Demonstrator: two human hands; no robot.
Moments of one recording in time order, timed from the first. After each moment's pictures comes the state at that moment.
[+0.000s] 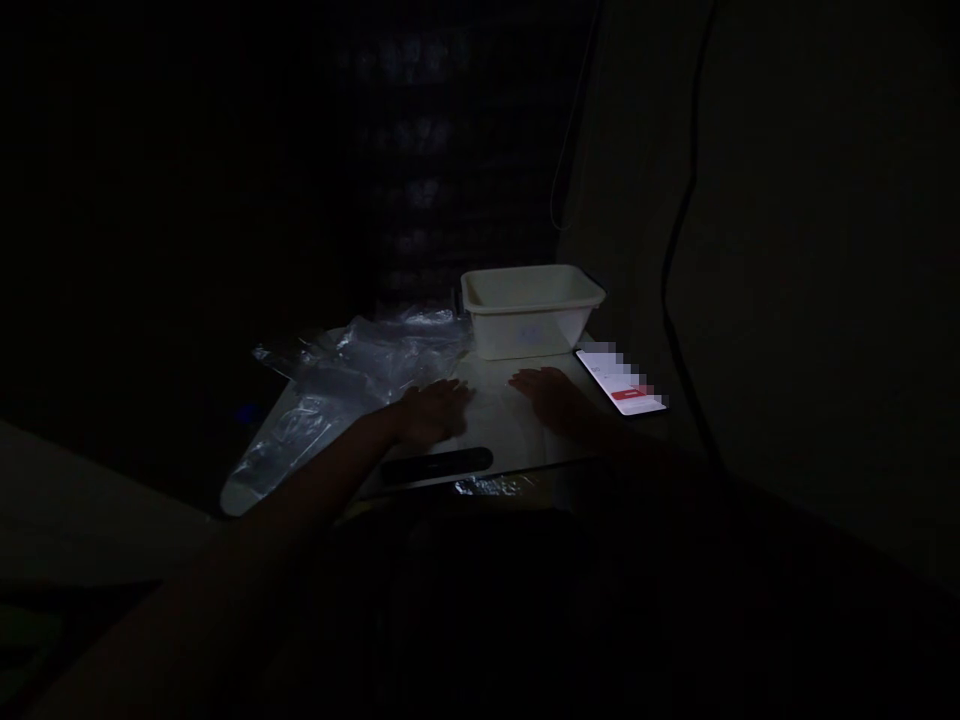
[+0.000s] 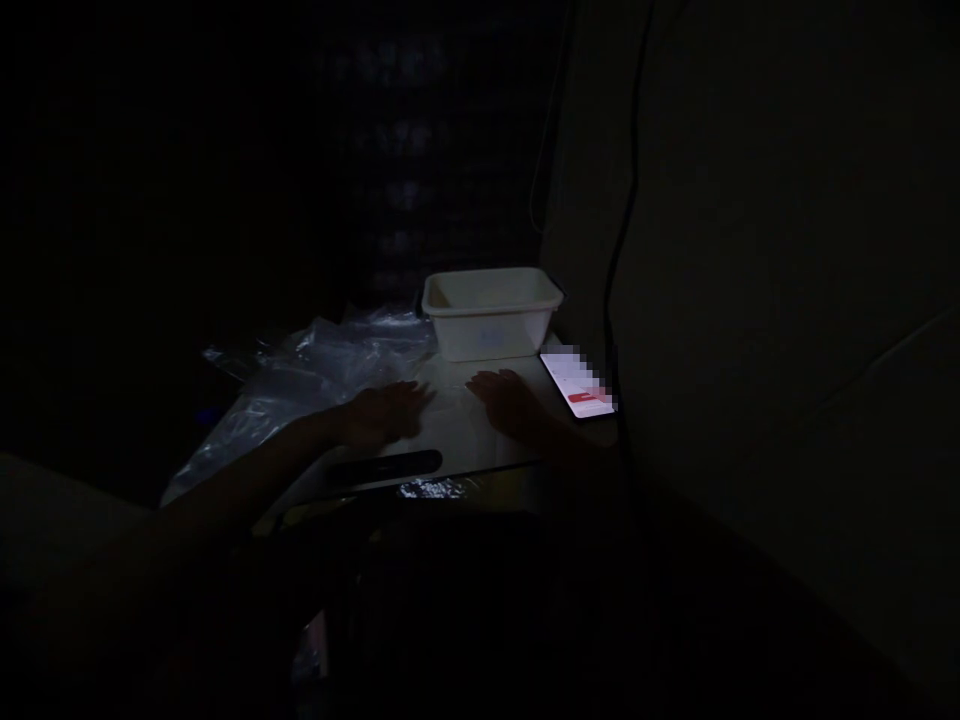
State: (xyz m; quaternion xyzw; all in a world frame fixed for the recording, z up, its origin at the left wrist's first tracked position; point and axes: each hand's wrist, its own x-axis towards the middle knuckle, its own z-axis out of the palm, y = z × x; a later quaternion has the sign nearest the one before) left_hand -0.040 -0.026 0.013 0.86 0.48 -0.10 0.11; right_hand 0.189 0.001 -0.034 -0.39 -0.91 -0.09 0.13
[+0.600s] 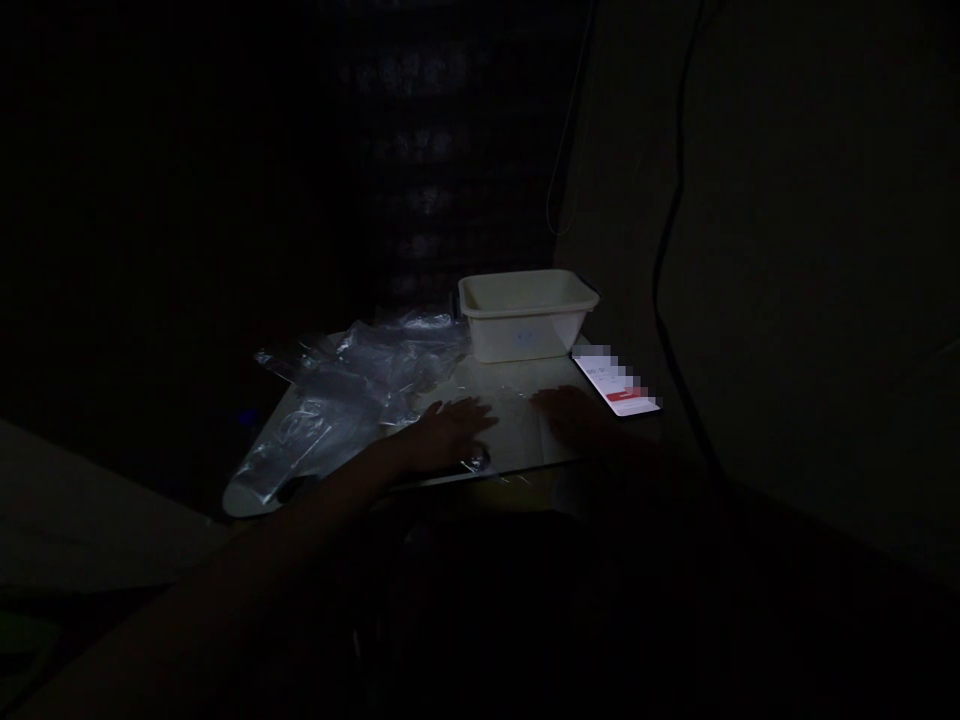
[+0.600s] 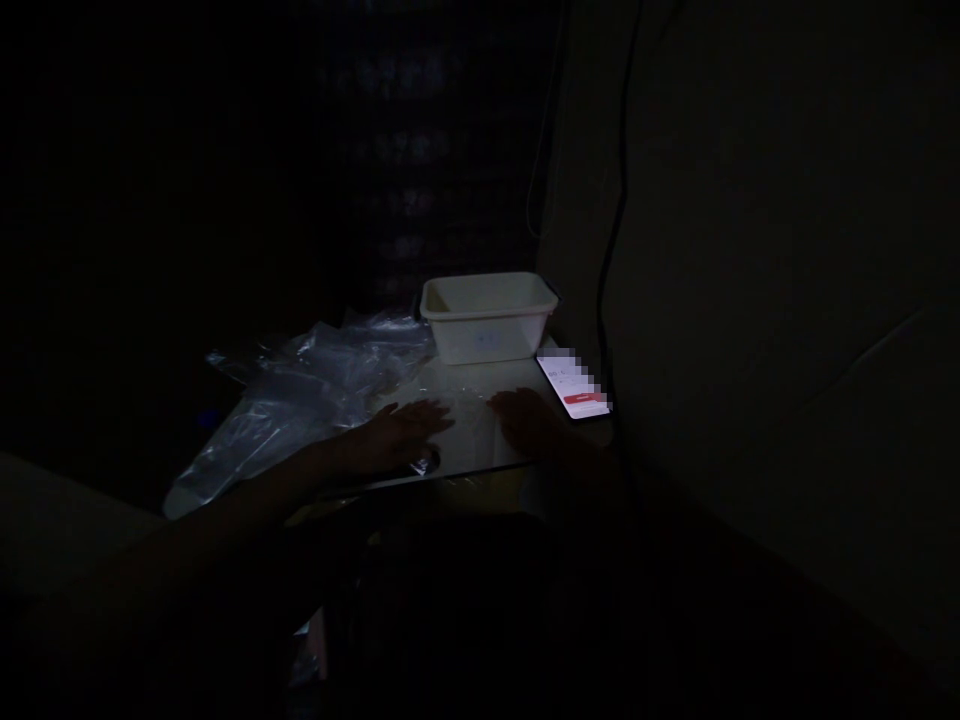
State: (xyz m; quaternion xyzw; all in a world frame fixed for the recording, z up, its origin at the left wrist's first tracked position) left_hand -0.029 -0.050 0.004 0.91 0.39 -0.05 0.12; right_hand 0.225 -0.018 -0.048 -0.39 -0.91 -0.09 0.12
